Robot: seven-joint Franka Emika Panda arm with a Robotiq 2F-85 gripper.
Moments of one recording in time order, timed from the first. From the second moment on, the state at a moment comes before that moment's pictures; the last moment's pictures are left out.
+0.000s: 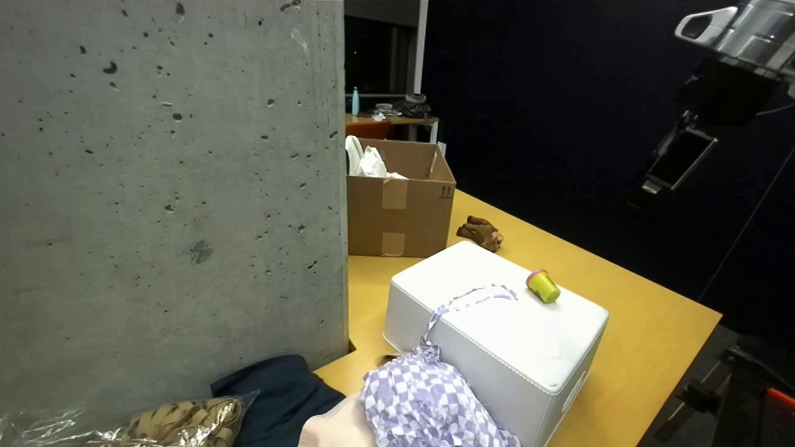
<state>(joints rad) 0.06 -0.12 -0.05 -2.47 -0.02 2.65 -0.27</state>
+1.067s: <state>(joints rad) 0.13 0.79 0.22 -1.77 0.00 2.62 -0.49</state>
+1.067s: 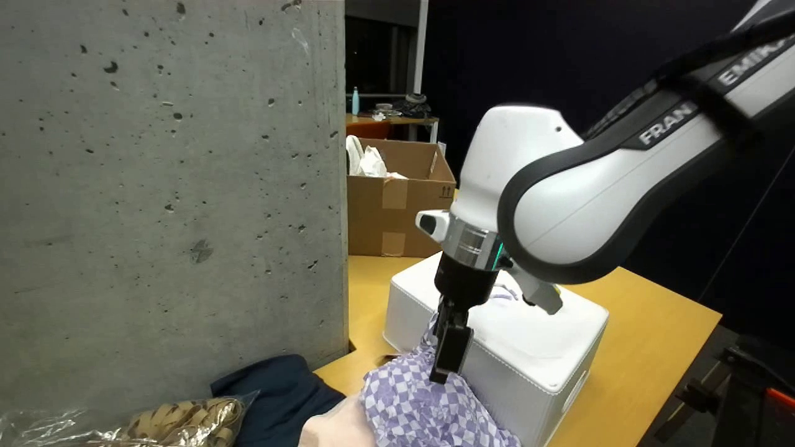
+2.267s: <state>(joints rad) 0.25 1.23 0.22 -1.07 -0.07 2.15 -0.48</state>
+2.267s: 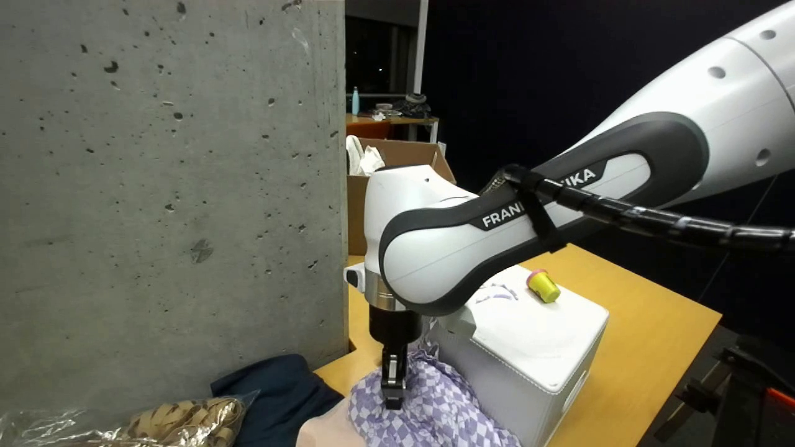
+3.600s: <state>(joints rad) 0.12 0.67 0.05 -1.43 -0.08 2.34 -0.16</state>
